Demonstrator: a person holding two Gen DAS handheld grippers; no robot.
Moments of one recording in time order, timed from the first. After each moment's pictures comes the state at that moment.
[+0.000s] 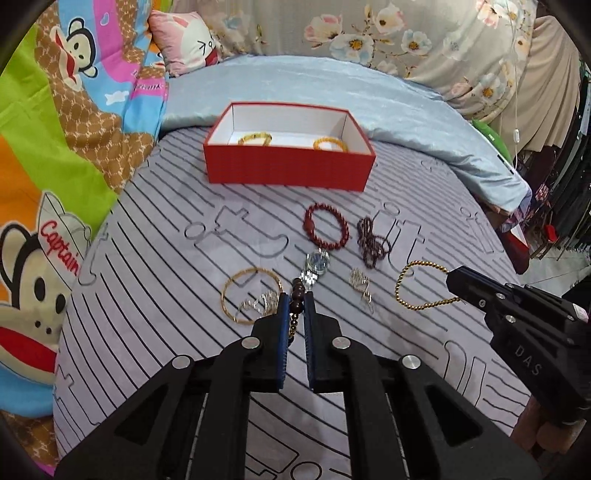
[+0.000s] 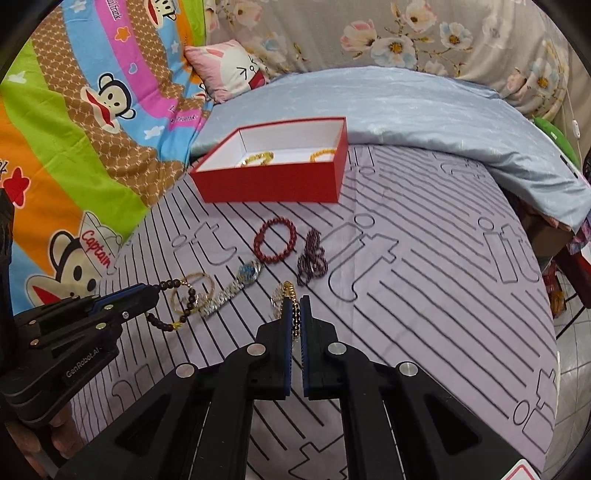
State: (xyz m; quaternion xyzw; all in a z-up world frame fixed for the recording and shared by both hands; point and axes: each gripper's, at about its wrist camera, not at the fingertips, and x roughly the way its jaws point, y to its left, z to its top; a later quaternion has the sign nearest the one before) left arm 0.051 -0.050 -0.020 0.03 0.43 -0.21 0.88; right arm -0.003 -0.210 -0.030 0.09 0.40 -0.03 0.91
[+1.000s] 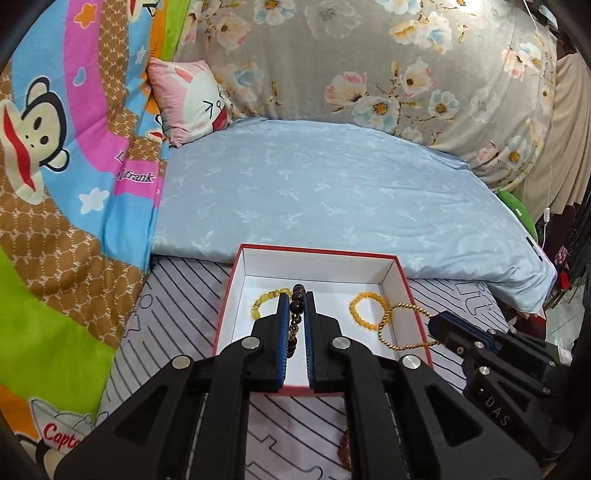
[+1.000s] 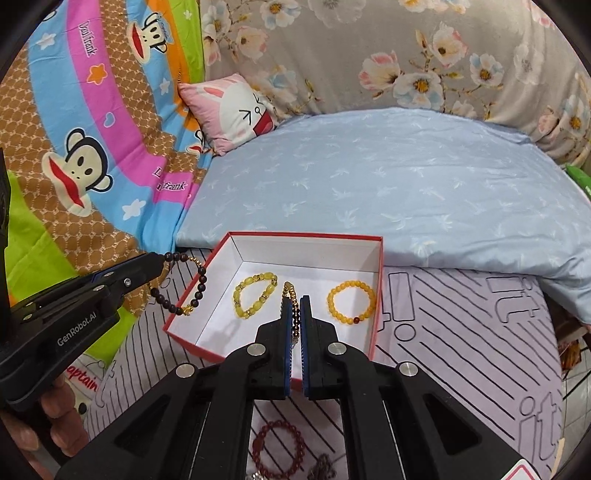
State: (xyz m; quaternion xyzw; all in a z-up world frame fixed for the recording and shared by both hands) left arm 0.260 -0.084 0.040 0.01 0.35 -0.19 0.92; right arm 0.204 -0.238 0.015 0.10 0.35 -0.01 0.93
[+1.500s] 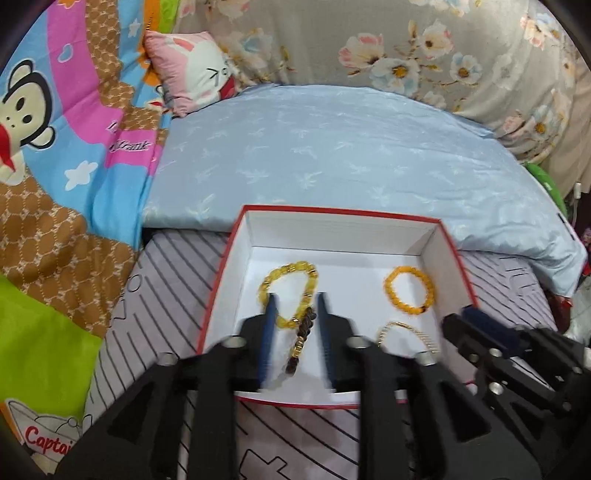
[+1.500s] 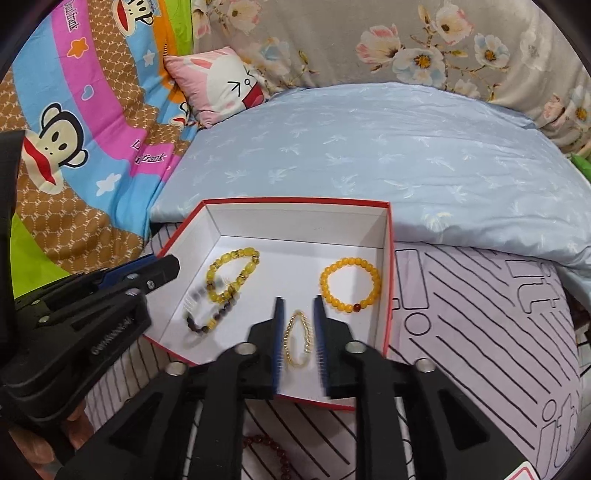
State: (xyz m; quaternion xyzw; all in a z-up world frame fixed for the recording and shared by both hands) left arm 0.292 -0.103 -0.020 0.04 0.39 -0.14 0.91; right arm 0.230 -0.235 -0.032 0.08 0.38 -0.03 0.92
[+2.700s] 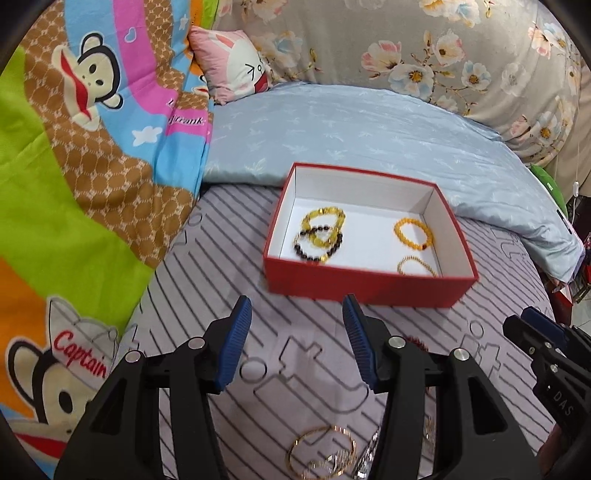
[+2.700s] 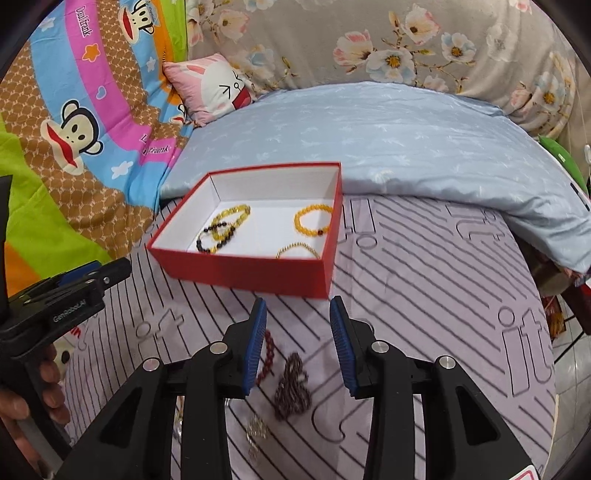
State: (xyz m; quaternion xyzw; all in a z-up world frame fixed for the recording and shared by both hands) left arm 0.185 -0.041 -0.012 0.03 0.39 -0.12 0.91; right arm 0.108 -0.241 -0.023 0.09 0.39 -0.05 0.92
